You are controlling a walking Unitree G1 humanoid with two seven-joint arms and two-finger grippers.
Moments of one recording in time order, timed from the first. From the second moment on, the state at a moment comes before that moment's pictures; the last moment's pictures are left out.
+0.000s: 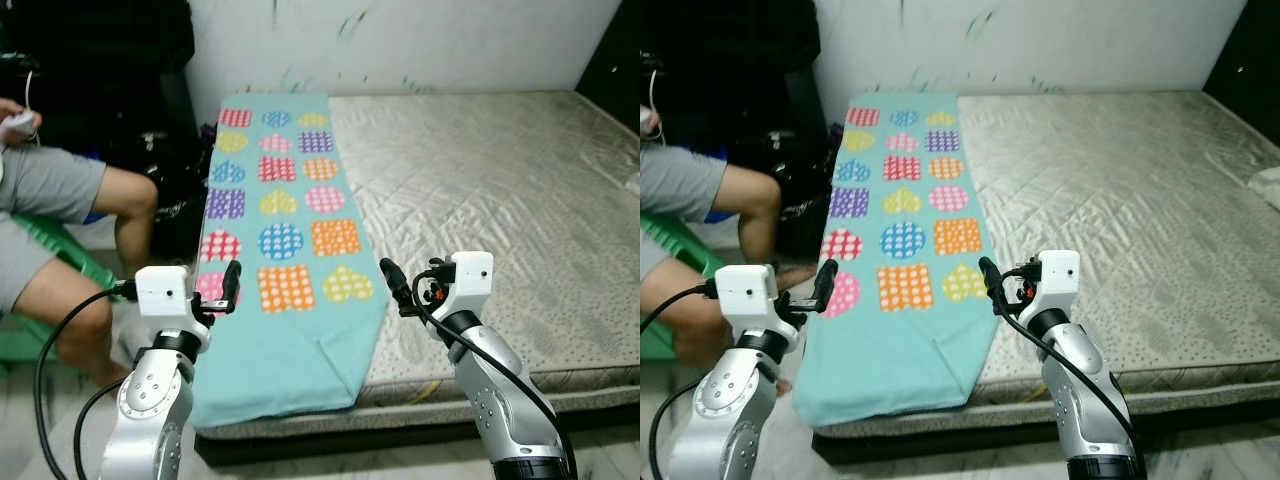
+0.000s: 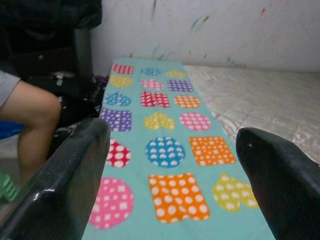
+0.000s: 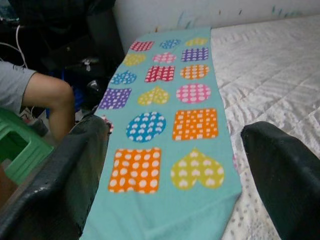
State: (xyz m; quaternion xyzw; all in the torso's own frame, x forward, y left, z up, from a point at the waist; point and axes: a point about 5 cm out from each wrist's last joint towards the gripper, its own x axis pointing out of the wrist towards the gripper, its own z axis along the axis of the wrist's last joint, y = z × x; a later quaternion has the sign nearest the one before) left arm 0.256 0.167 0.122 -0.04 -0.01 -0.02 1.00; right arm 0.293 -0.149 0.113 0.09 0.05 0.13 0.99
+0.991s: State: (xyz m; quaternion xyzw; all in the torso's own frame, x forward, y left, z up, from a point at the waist) left arm 0.255 0.192 0.124 -0.03 -0.01 0.06 1.00; right arm 0.292 -0.145 0.110 0.07 0.06 0.16 0.98
